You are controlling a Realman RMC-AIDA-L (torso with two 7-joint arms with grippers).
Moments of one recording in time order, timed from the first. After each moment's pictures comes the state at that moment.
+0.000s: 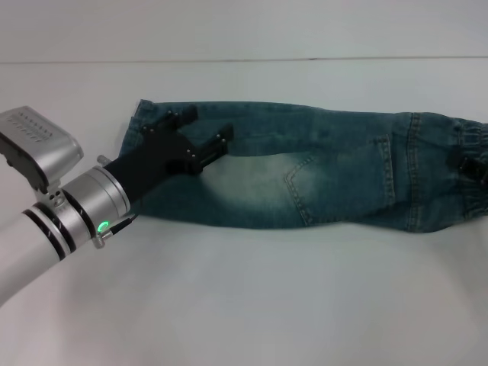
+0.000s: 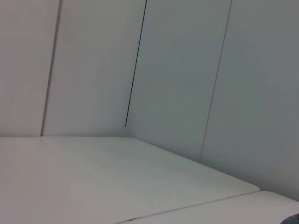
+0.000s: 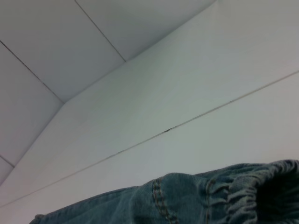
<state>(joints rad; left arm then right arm) -0.62 -2.18 0.62 0.16 1.49 1.16 -0.77 0.42 2.04 -0.38 -0.46 -1.93 -1.19 1.68</state>
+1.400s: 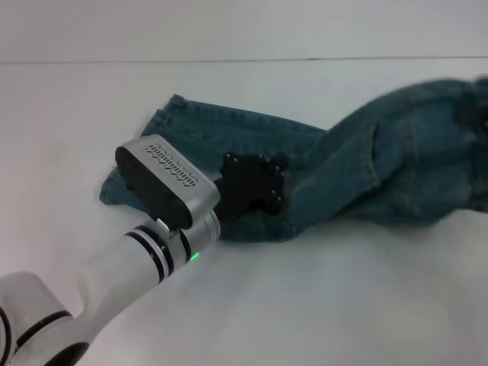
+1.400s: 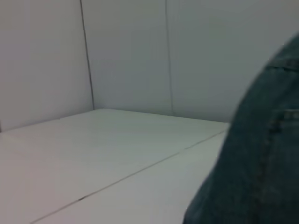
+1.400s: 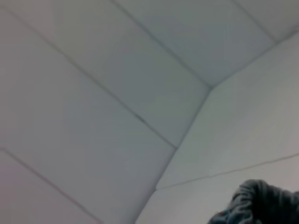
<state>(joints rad) -0.81 -2.17 0.37 -0.31 1.45 0.95 -0.06 0.43 2.02 -0.39 -0.79 -1.91 -1.76 2.05</state>
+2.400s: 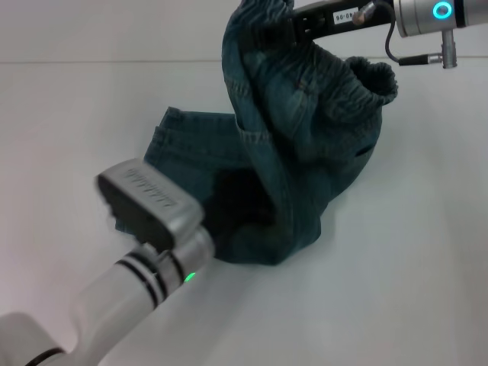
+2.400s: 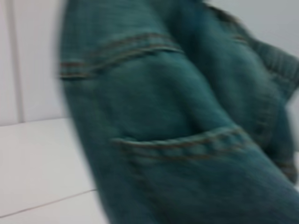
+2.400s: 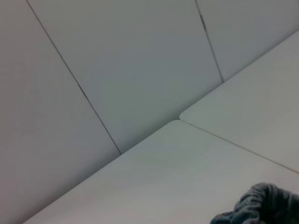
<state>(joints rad) -0.71 -2.18 0.22 -0.36 1.55 1.00 -0.06 0.94 2.03 -0.87 -0.78 -2.04 -1.40 2.13</state>
